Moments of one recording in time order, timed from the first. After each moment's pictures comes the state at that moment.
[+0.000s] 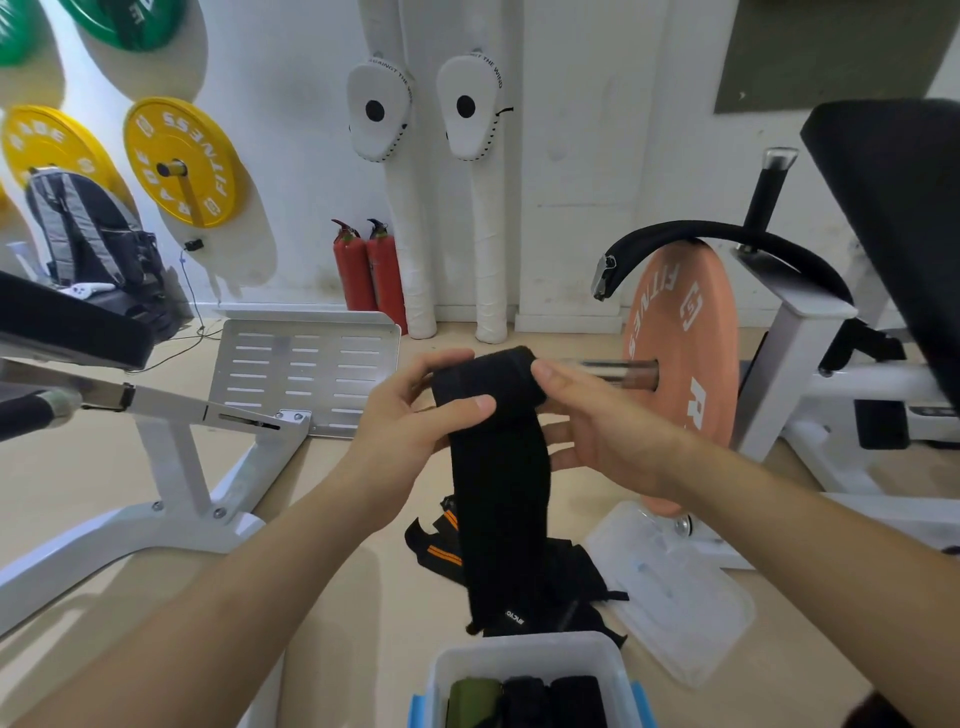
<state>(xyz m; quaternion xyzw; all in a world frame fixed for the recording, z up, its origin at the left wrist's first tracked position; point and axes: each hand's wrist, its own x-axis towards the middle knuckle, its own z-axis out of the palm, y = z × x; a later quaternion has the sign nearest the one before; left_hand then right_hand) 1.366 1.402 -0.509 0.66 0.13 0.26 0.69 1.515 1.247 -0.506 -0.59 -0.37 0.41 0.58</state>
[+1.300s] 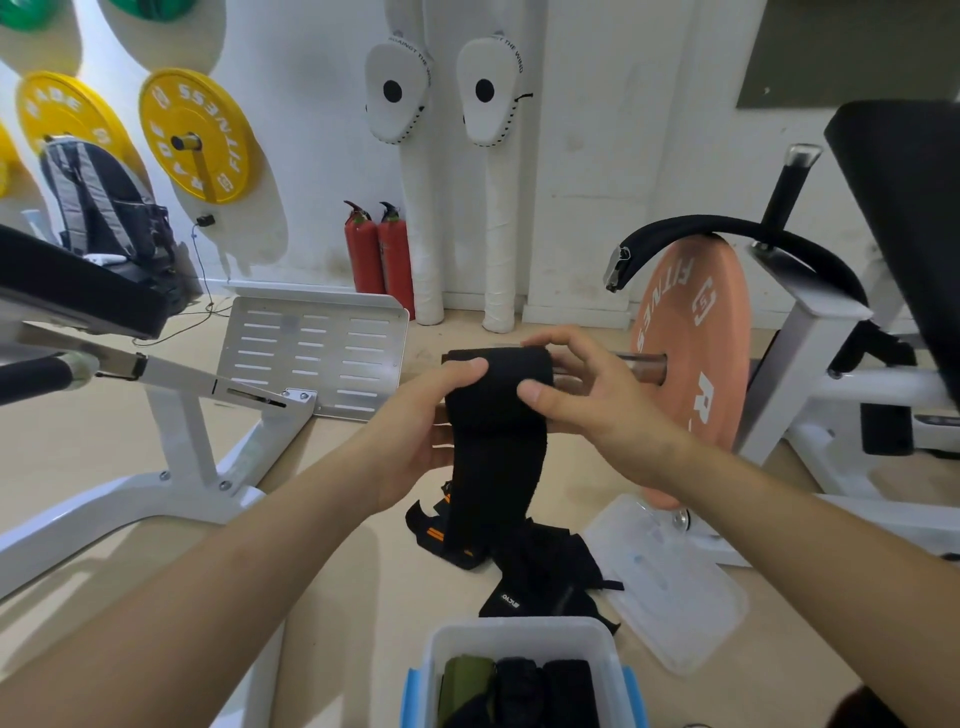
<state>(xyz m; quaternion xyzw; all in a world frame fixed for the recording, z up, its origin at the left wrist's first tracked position) 1.363 1.403 -0.513 0.64 0.22 0.12 0.73 1.507 1.251 -0.512 -0.60 -0.43 0.27 0.62</state>
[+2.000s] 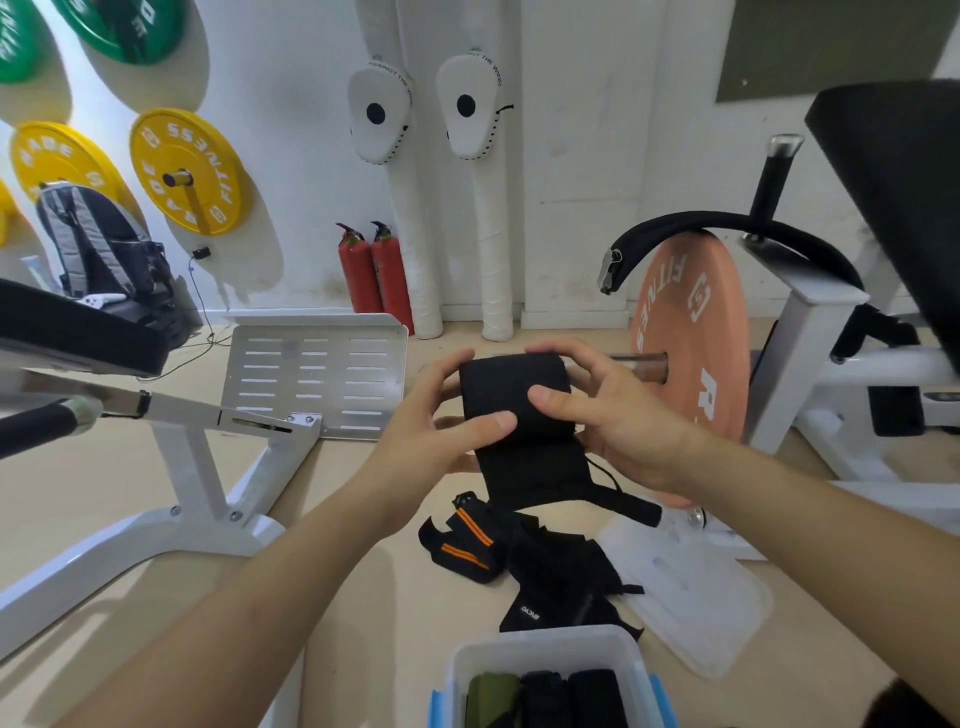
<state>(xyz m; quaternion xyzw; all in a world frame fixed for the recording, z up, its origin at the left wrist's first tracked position) 1.360 1.404 -0.517 0.72 0.15 0.18 0.65 1.512 1.250 -0.514 -0.56 -0.35 0.34 0.66</state>
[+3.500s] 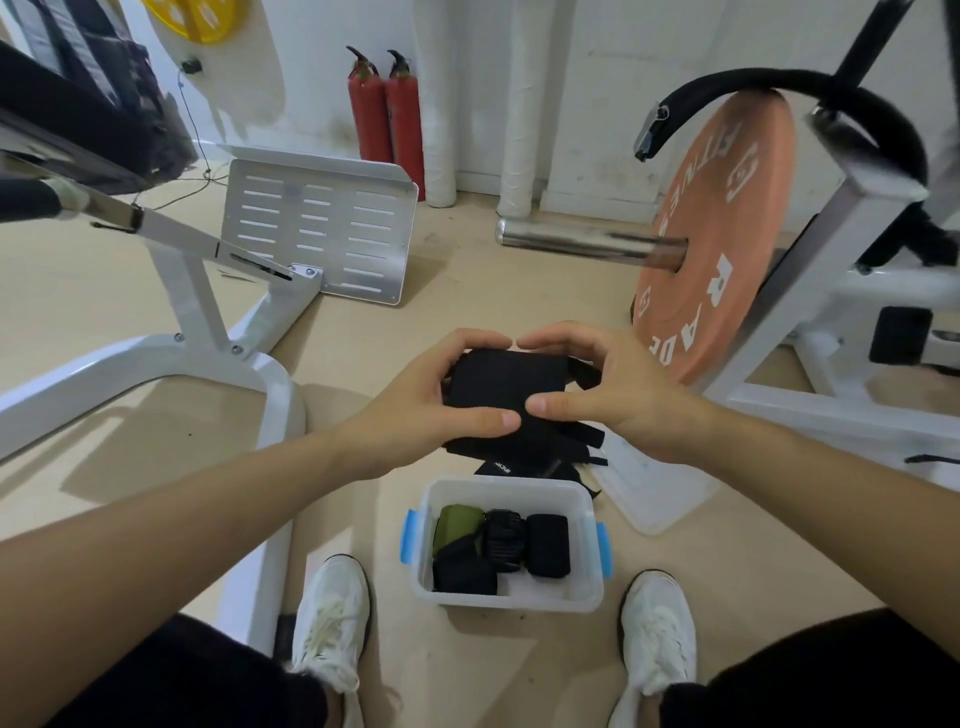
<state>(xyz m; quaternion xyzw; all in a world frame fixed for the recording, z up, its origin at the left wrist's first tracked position) 1.305 1.354 -0.582 0.75 0.11 0.12 0.64 1.476 1.193 -0.567 -0.67 -0.46 0.31 0.49</state>
